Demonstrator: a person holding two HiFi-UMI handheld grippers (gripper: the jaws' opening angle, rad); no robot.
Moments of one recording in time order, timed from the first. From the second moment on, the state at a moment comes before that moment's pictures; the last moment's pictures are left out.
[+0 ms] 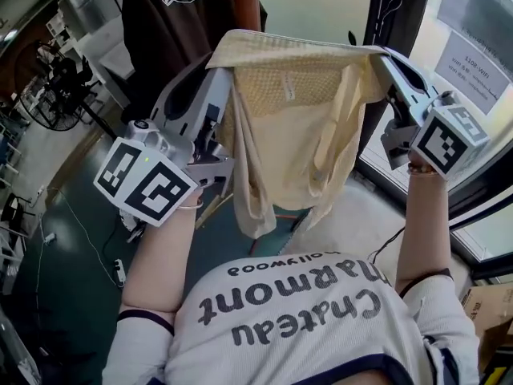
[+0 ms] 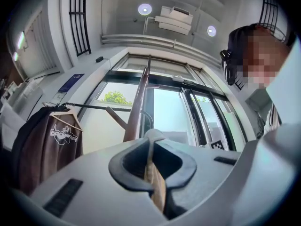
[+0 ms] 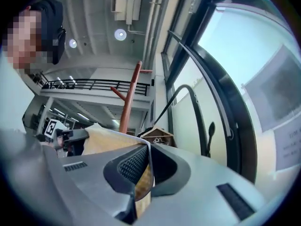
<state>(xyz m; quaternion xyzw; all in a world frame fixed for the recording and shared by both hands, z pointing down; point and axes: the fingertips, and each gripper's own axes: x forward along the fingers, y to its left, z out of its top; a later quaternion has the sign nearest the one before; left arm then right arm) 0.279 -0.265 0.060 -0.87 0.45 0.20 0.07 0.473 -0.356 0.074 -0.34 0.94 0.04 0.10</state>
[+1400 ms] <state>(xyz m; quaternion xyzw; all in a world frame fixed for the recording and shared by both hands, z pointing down) 0.254 -0.305 0.216 -0.86 0.50 0.08 -0.09 0.405 -0.444 0.191 -0.40 0.91 0.07 -0.09</state>
